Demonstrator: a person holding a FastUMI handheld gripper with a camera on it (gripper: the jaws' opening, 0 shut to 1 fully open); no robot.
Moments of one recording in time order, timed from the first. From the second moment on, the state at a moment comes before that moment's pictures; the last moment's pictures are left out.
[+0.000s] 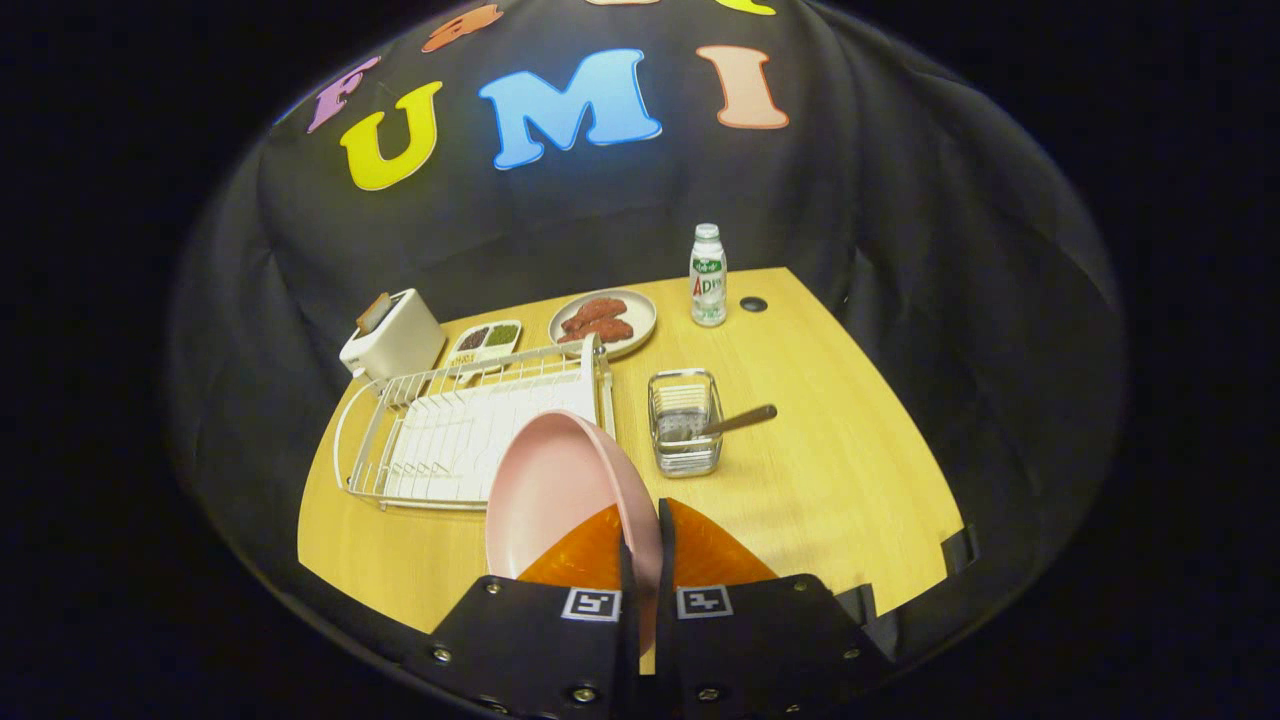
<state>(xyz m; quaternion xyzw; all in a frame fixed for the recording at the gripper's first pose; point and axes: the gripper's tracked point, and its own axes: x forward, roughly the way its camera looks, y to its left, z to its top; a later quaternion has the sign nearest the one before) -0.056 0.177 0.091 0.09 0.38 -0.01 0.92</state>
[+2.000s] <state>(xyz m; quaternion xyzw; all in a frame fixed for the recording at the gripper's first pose) -0.044 0.165 -0.001 0.03 0.29 0.08 0.95</state>
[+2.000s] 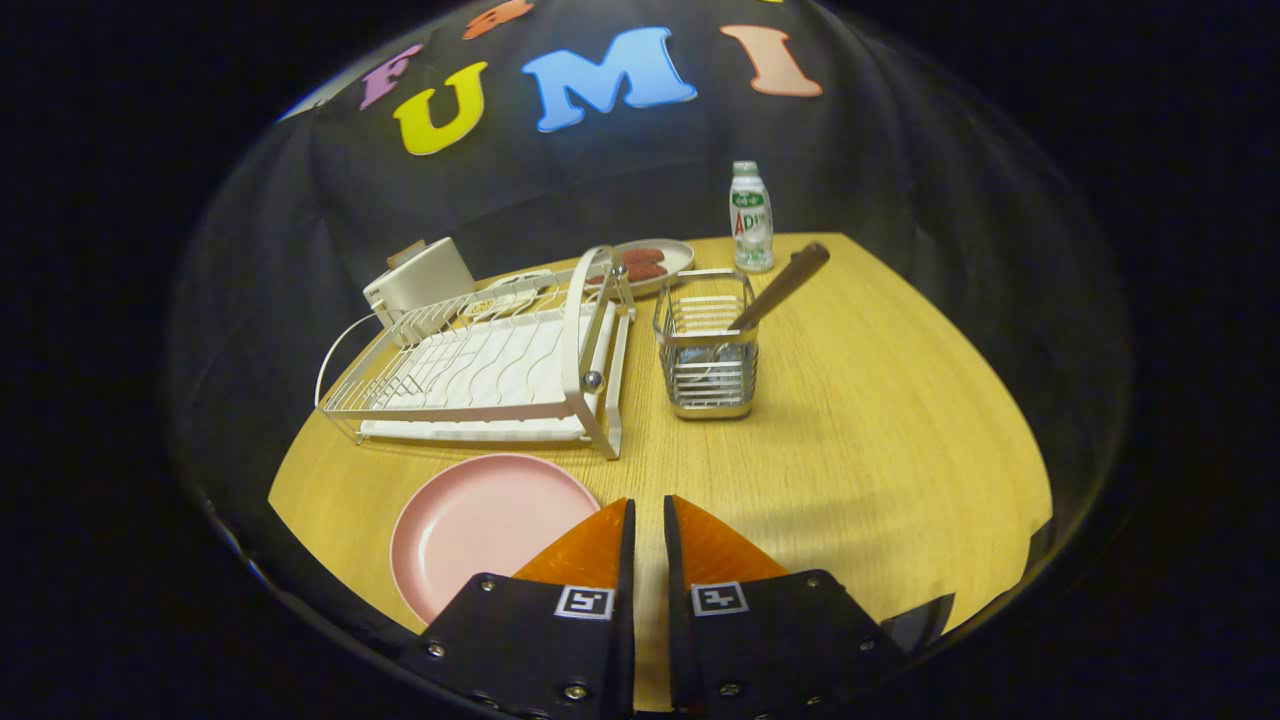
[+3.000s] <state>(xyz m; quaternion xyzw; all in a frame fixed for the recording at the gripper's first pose) 0.037 0.080 0.068 0.10 0.11 0.04 0.99</state>
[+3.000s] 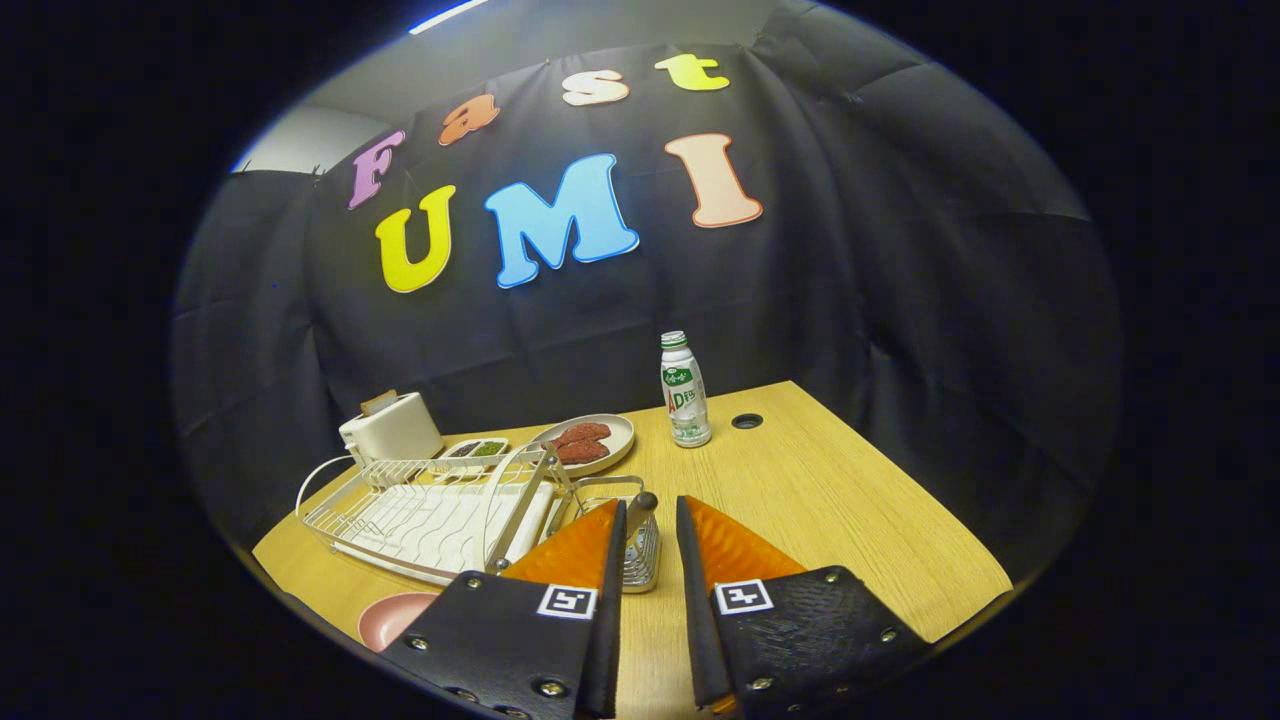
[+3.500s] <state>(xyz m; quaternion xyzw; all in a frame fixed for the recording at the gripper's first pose) 0.085 0.099 0.051 0.08 0.10 0.08 0.99</state>
